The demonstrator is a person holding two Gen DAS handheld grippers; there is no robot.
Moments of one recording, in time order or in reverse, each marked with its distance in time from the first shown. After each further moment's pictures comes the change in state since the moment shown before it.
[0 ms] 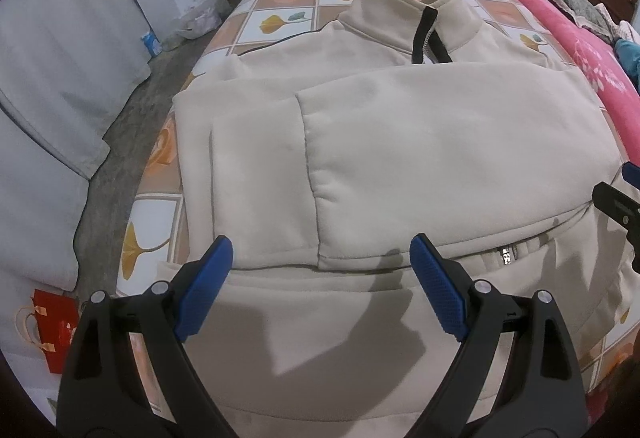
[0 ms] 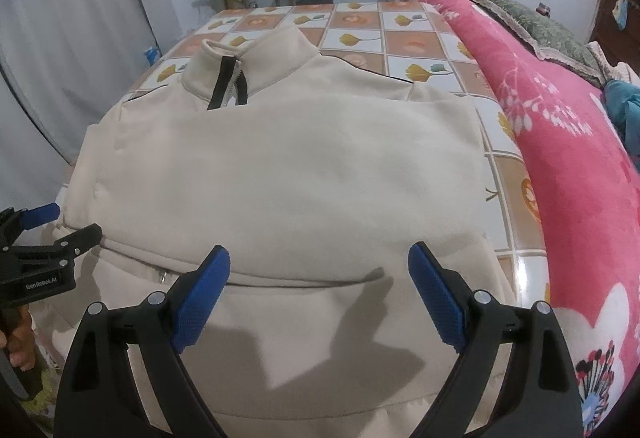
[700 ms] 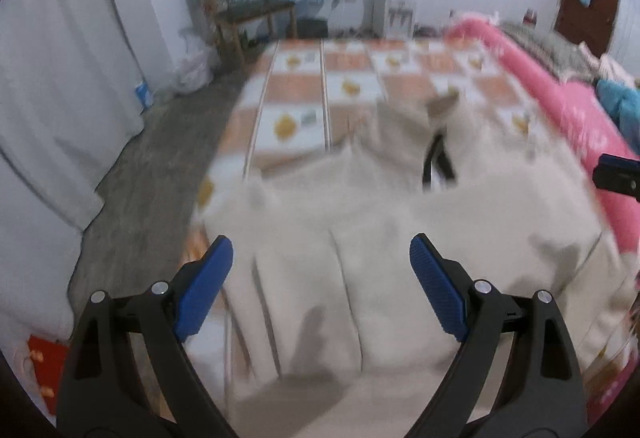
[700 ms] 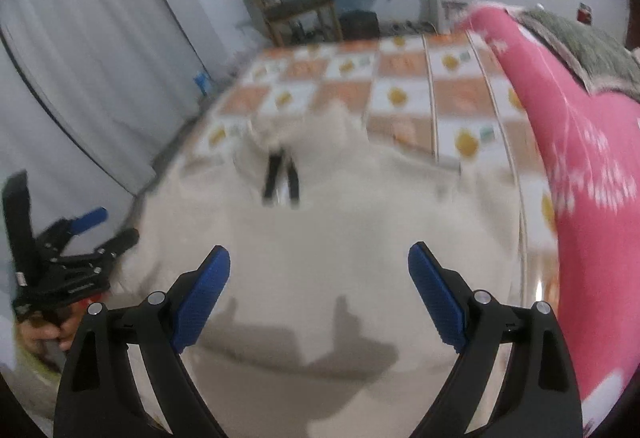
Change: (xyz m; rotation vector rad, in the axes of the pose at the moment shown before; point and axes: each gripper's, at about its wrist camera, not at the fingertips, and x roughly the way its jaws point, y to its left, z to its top) left arm -0.037 0.044 0.086 0.017 -0.210 -0.080; right arm -0.023 -0.015 0.106 0.026 -0.029 0.255
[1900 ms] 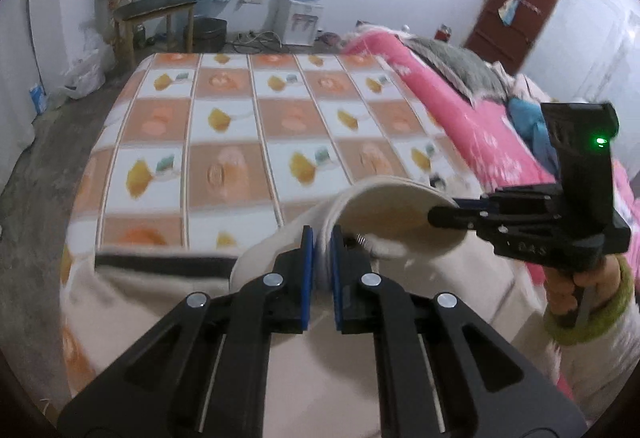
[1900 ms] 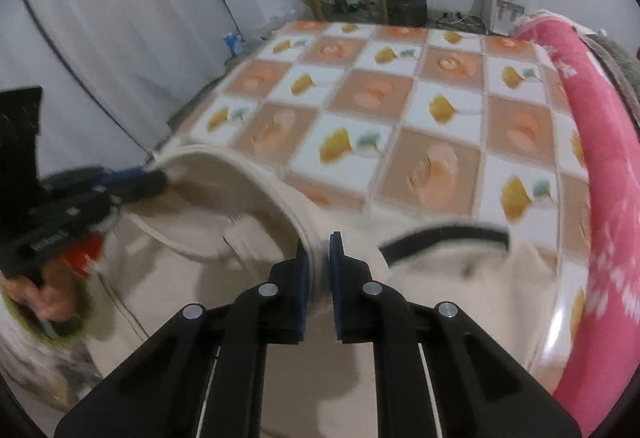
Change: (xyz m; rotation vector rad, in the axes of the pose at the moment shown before) left arm 0.044 -0.055 0.036 0.032 0.014 -0.403; right arm 0.076 -0.013 0.031 -0.173 0.135 0.058
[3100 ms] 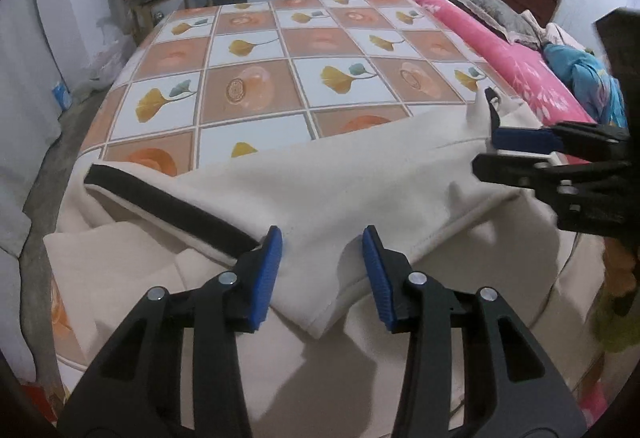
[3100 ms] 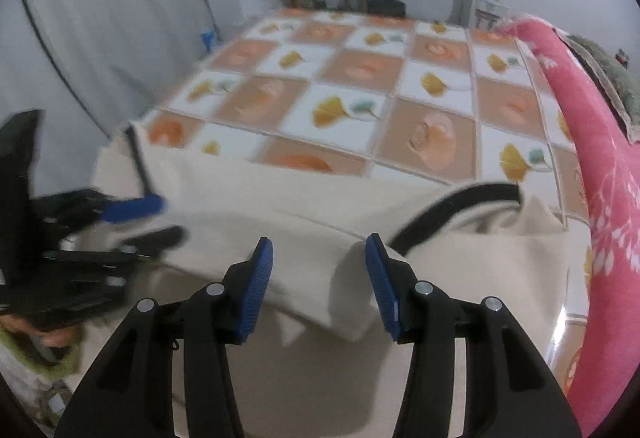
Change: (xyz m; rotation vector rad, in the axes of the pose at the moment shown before) left arm 0.046 0.006 -0.057 0.060 0.086 0.153; right arm 0.032 0.021 -0.036 -0.001 -0.007 -0.139
